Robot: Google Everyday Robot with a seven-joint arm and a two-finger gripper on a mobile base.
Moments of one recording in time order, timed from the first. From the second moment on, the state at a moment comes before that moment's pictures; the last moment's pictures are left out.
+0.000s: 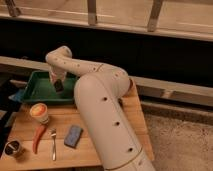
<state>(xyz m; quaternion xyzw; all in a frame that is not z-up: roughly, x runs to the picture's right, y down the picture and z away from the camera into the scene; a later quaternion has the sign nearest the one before) -0.295 -0.064 0.926 -0.27 -0.02 0.57 0.78</state>
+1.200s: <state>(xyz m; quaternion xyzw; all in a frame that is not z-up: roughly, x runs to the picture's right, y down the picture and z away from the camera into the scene) -0.270 -0.031 0.929 -0.27 0.01 0.58 0.77</state>
